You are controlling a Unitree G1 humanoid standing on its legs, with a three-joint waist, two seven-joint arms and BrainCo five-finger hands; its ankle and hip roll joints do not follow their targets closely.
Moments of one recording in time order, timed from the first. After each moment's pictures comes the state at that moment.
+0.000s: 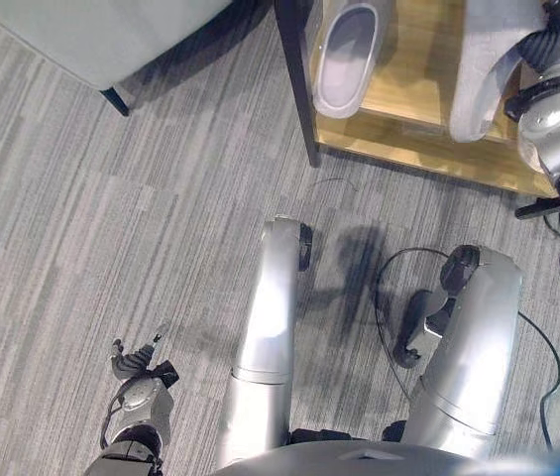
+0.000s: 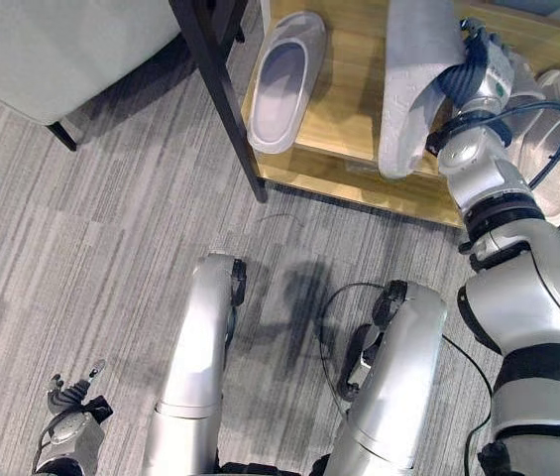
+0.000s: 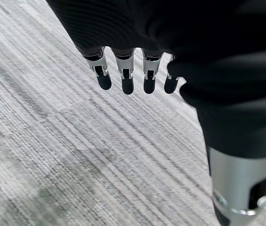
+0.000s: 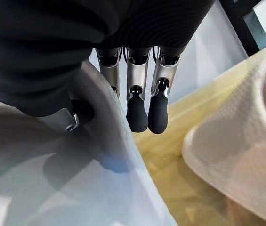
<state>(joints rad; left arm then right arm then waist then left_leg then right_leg) -0.09 0.37 -0.03 1.10 -0.69 -0.34 0.43 -1.37 -0.72 0.72 1.18 0.07 -0.13 -0.50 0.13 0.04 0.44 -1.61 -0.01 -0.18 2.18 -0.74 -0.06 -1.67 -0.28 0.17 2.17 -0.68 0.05</state>
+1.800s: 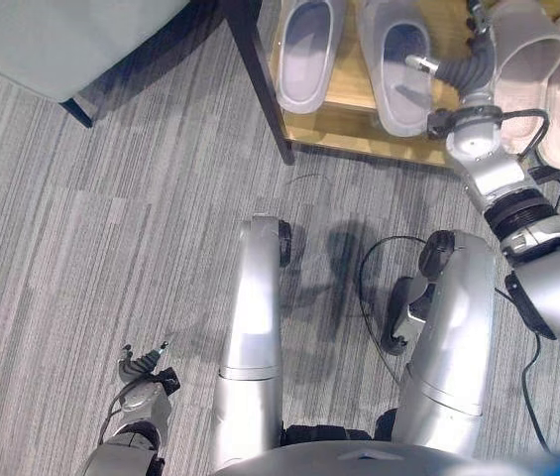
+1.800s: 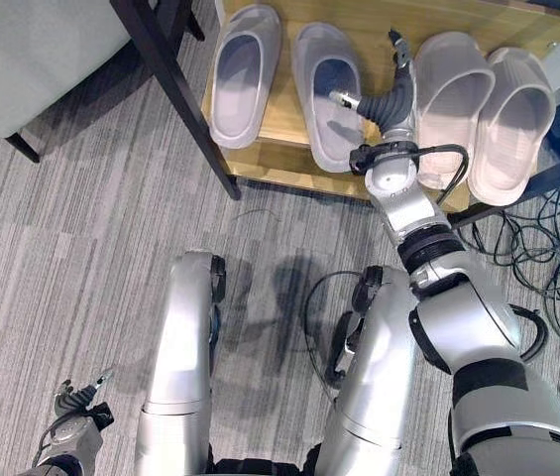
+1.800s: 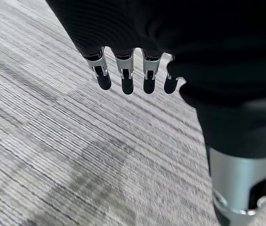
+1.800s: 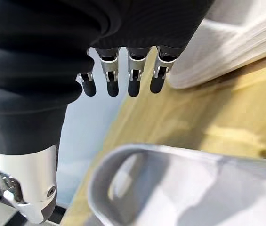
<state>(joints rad) -0.16 0.36 -0.08 1.24 -0.64 -0.29 0.36 -1.13 -0.52 0.51 0.85 0.28 -0.21 -0.51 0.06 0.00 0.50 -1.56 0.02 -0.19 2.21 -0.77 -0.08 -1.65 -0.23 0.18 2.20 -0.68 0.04</state>
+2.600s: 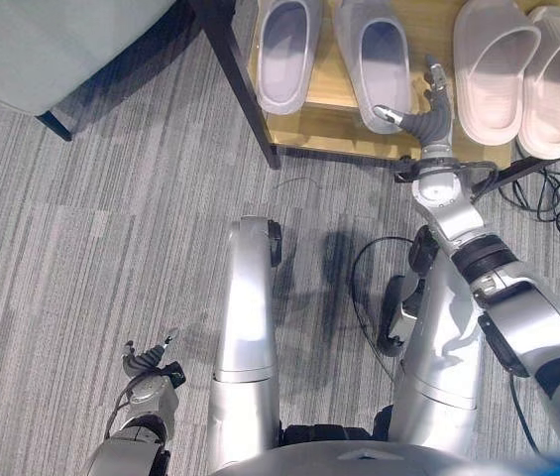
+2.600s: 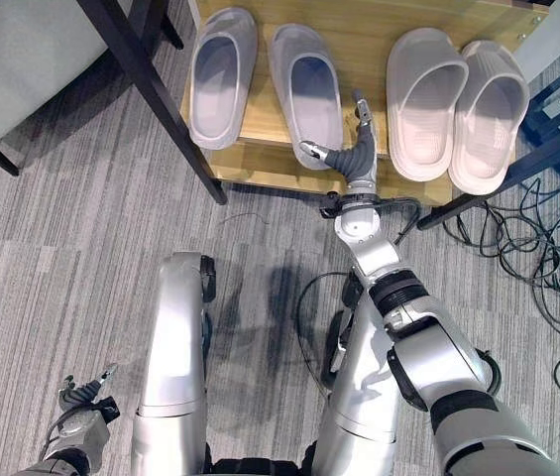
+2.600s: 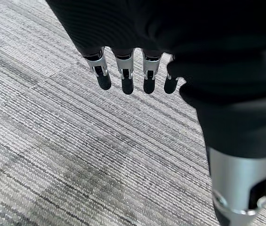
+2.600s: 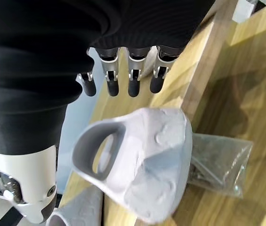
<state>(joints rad) -0.17 0.33 -0.04 1.23 -0.60 -0.29 0.42 -0.94 -0.36 0.41 0.70 0.22 -0.21 -0.53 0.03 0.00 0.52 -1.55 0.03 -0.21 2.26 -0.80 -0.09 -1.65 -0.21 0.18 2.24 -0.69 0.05</state>
